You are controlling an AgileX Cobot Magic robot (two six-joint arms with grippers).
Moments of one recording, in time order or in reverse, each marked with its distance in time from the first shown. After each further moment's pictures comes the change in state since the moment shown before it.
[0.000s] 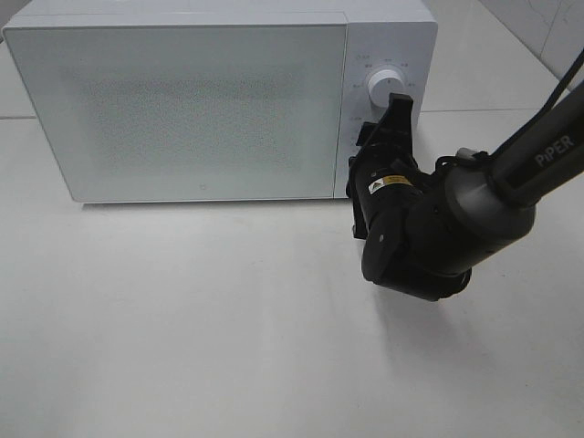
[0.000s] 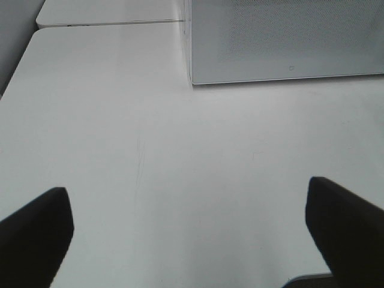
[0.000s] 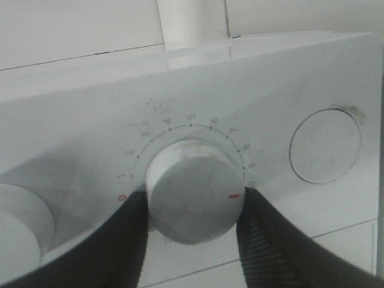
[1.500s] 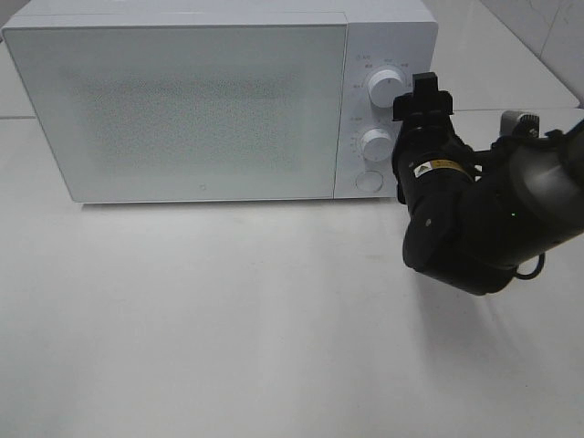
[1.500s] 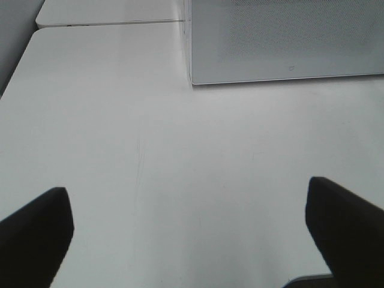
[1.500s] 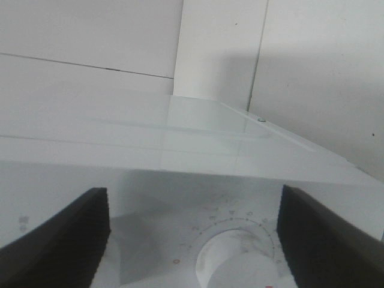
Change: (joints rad) left arm 0.000 0.000 0.000 0.000 0.000 0.000; right arm -0.031 -0.143 0.117 0.034 -0.019 -0.383
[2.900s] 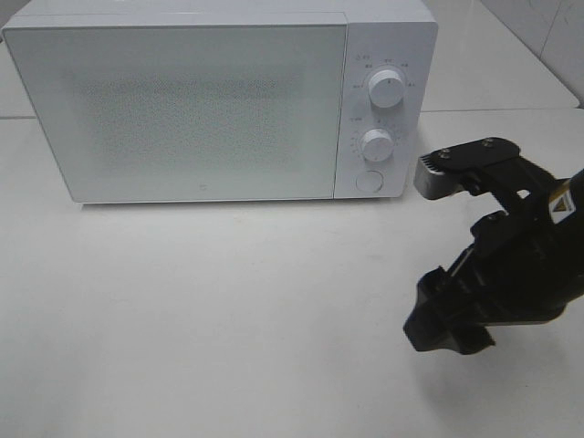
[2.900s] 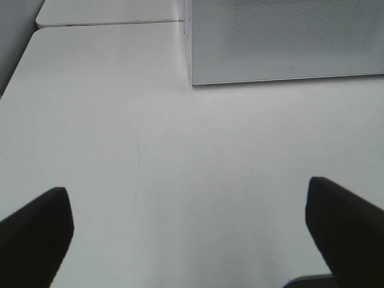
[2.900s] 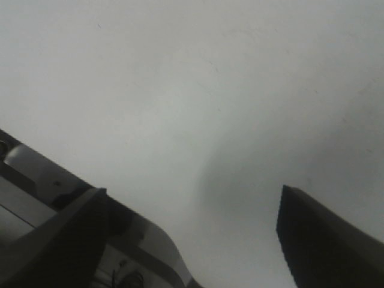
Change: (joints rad) left arm 0.000 0.000 0.000 0.000 0.000 0.000; right arm -0.120 -0.686 0.097 -0.741 1.821 -1.044
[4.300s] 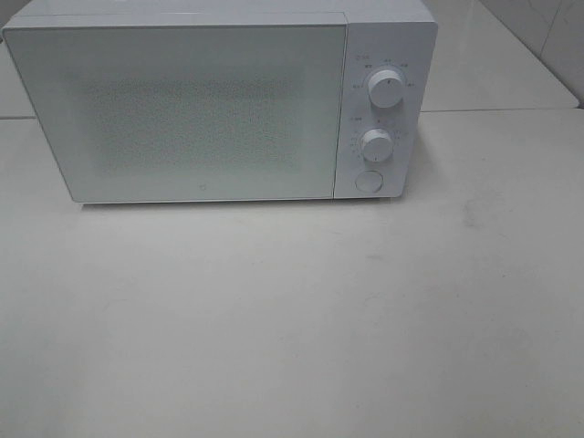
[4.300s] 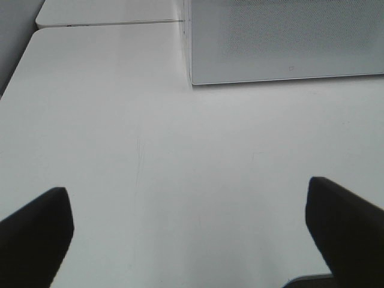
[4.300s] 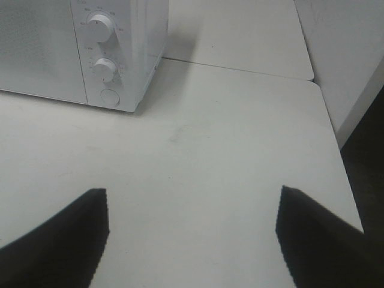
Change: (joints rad) left arm 0.000 0.000 0.000 0.000 0.000 0.000; right arm -0.234 -1.278 -0.024 -0.355 0.477 0.086
